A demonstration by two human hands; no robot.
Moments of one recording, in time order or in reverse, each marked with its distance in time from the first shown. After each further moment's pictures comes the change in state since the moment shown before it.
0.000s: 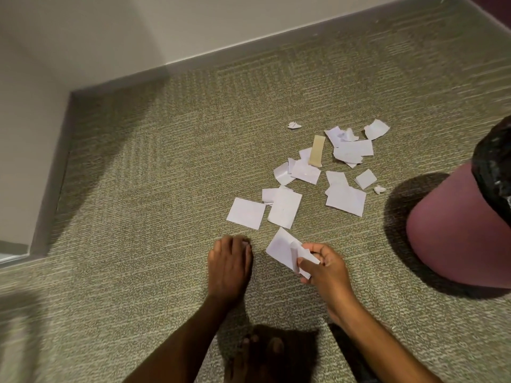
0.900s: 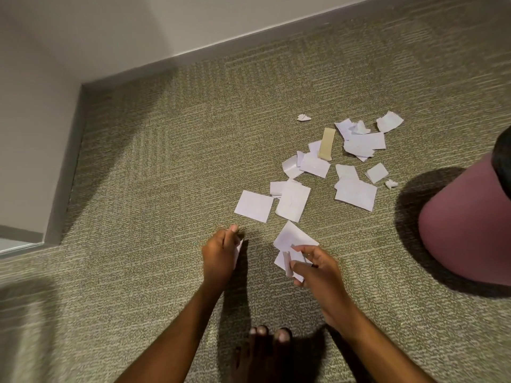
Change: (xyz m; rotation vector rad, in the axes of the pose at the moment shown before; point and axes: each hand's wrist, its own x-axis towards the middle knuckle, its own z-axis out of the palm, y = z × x) left_hand 0.015 -0.010 -0.034 -0.722 -0.009 -0.535; right_hand -0.020 0.005 0.023 0.036 -0.125 0.068
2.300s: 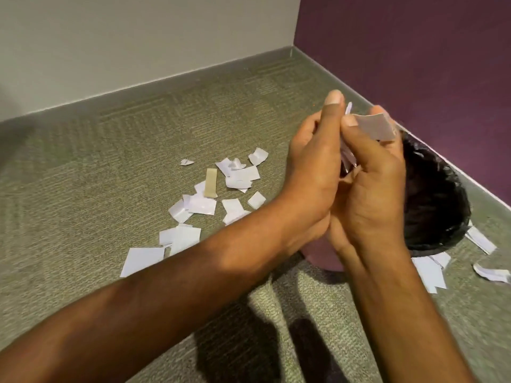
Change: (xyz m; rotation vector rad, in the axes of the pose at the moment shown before) left_hand -0.159 0.417 0.129 -0.902 -0.910 0.084; right_hand -0.117 -0.269 -0.109 0.680 0.356 -0.869
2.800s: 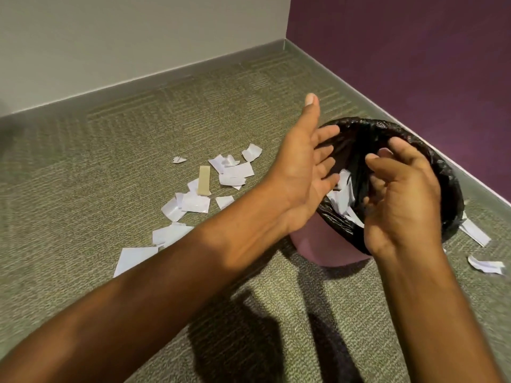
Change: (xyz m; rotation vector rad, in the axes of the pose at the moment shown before) left_hand 0.015 -0.001 -0.012 0.011 -0.093 -0.304; right_hand 0.028 -0.020 -0.067 -0.359 0.315 0.010
